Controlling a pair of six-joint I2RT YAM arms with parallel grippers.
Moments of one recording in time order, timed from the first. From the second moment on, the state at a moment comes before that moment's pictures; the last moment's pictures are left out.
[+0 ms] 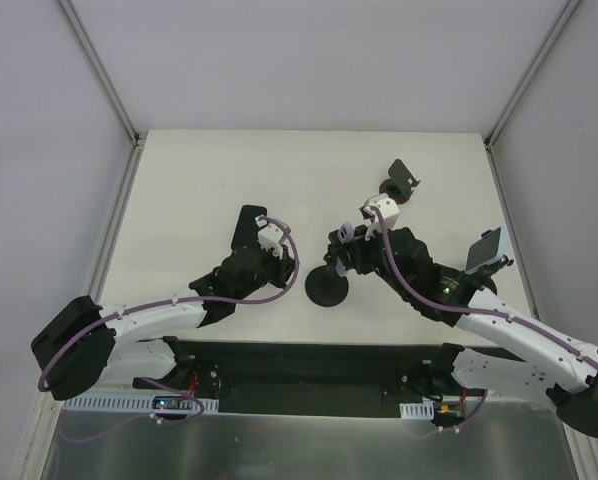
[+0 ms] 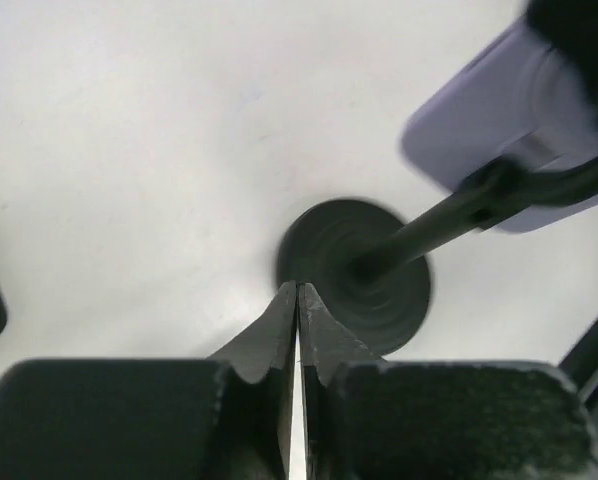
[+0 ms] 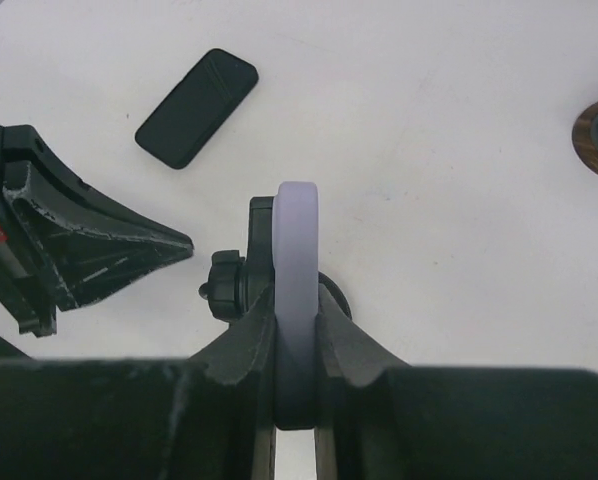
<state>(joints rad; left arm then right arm) -0.90 1.17 0.49 0.38 -0.07 -0.32 0.97 0.94 0.84 -0.29 0.39 0.28</state>
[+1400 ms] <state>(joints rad) -0.92 1.41 0.64 0.59 0.15 -0.13 0.95 0.95 0.85 -0.30 0.34 0.25</state>
